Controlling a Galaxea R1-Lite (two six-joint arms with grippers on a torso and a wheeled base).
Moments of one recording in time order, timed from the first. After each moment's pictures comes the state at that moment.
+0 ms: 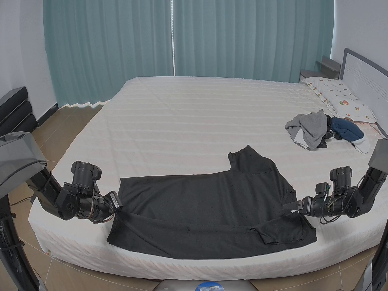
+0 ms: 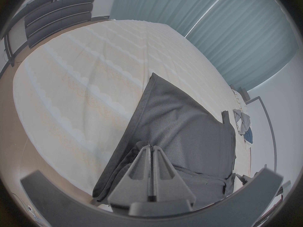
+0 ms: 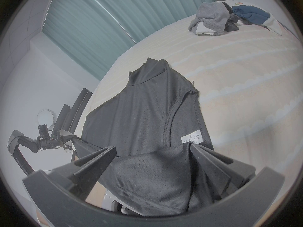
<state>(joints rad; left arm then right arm) -0.14 2.07 -0.69 -0.50 -0.11 -0.69 -0.04 2.15 -0.57 -0.76 0.49 0.23</state>
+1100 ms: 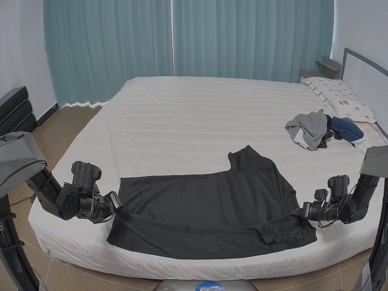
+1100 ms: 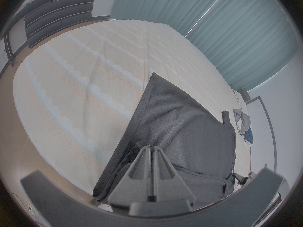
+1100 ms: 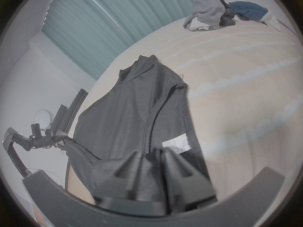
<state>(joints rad) -0.14 2.07 -0.69 -0.50 -0.11 -0.69 -0.09 2.29 -0.55 -0.93 0.49 0.22</state>
